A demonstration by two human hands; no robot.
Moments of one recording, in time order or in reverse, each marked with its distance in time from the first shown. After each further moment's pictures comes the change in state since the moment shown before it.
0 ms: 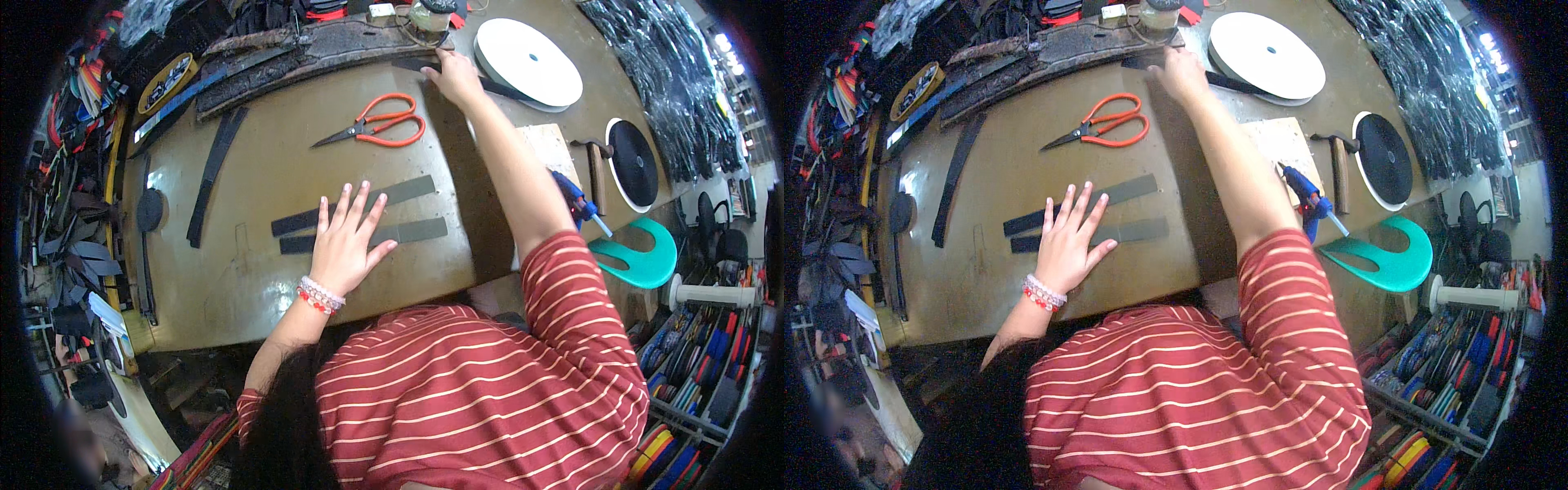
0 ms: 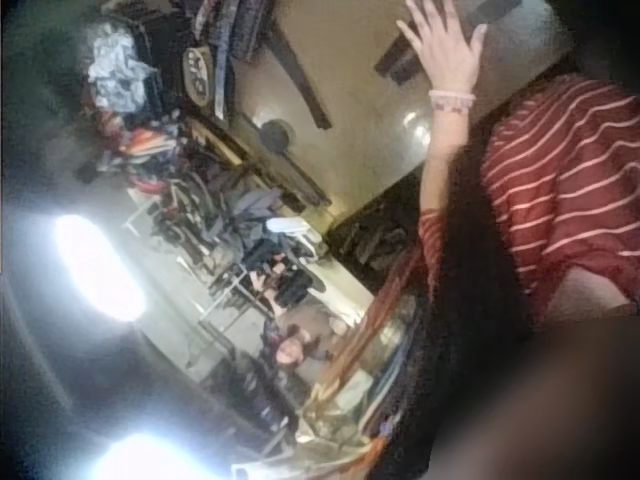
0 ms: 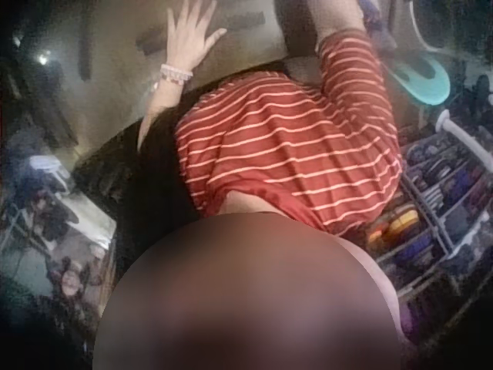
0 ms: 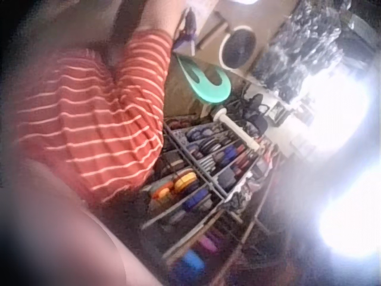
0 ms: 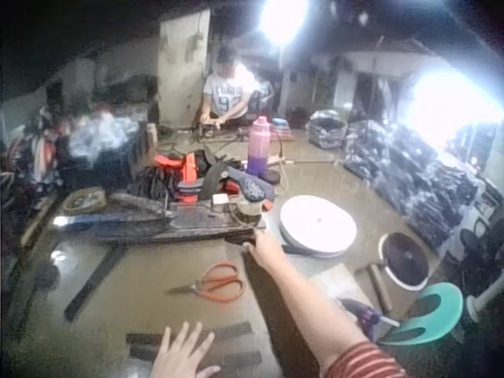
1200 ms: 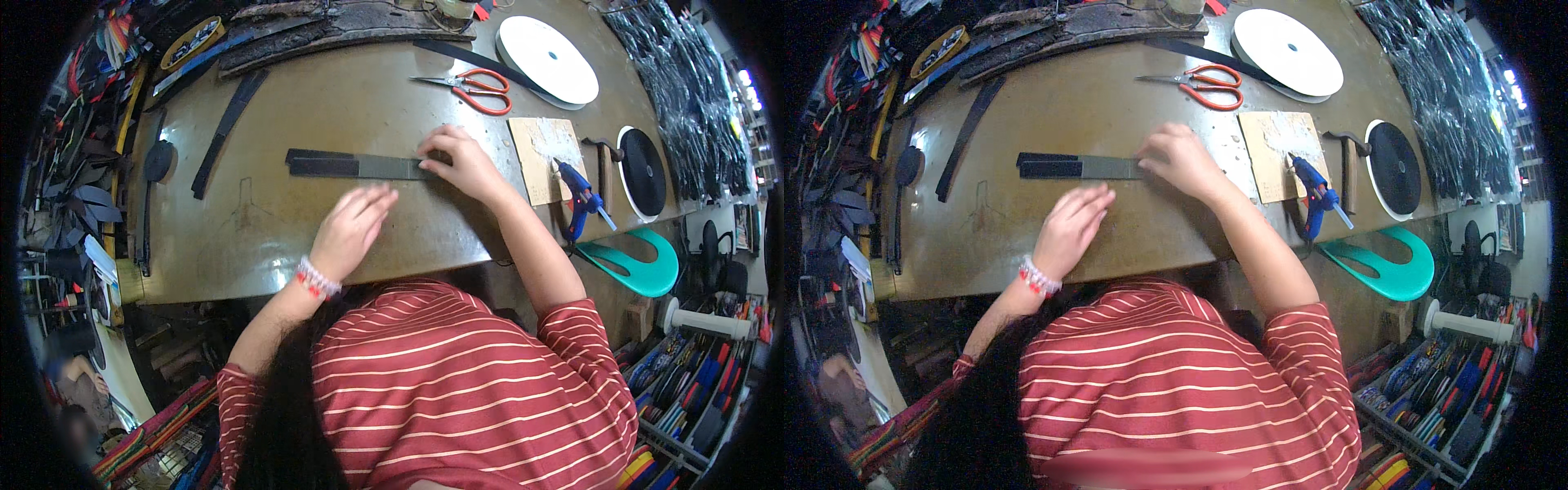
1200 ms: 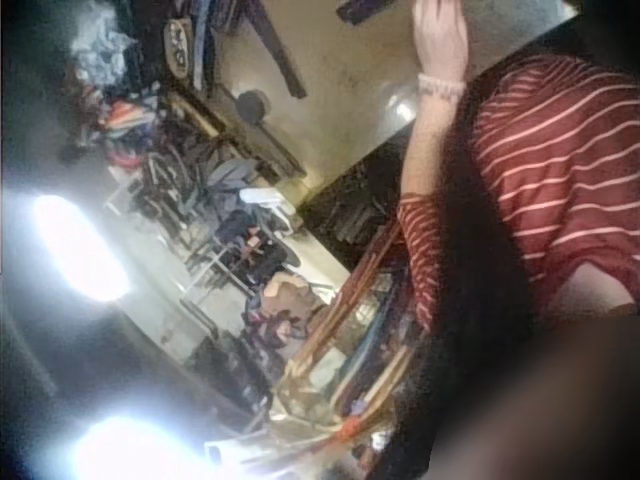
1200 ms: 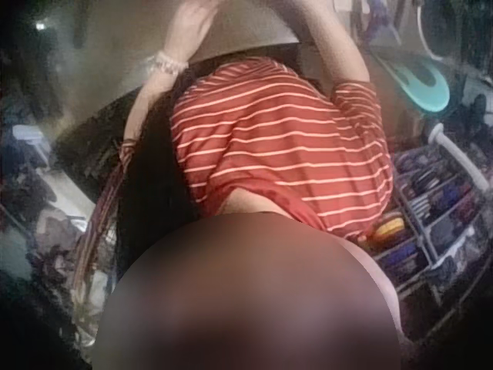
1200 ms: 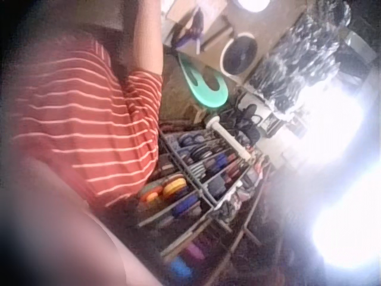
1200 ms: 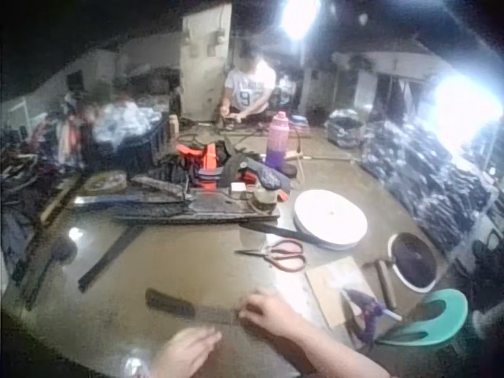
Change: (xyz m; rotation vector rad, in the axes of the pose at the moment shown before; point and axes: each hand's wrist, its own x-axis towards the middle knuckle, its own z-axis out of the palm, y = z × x) left_hand -0.023 0.016 -0.007 -0.300 0.325 0.113; right_hand -0.152 -0.041 -0.067 0.471 -0.436 -0.340
